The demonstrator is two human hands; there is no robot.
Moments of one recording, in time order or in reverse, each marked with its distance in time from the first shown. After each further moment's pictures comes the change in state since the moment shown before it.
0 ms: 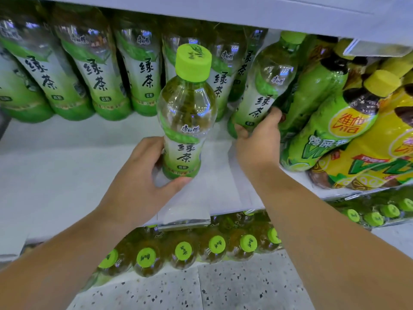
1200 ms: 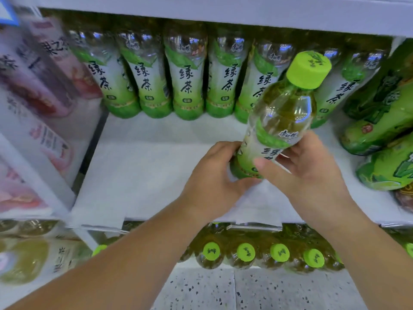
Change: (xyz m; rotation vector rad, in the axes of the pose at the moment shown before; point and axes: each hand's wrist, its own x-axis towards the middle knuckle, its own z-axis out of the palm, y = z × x) left_hand 0.001 0.005 -0.008 -0.099 -0.007 -0.123; right_hand -0.080 -0.055 -0.009 0.531 -0.570 -0.235
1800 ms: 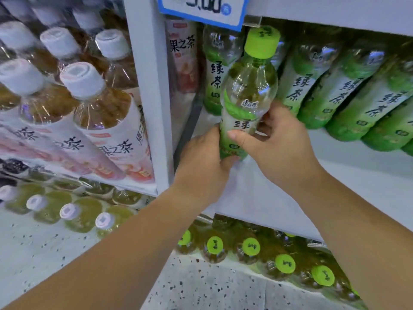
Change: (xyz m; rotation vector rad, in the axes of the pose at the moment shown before) left_hand -0.040 -0.047 -0.144 0.332 0.289 -0.286; right_hand 0.072 -0.023 0.178 -0.087 -0.137 -0.111
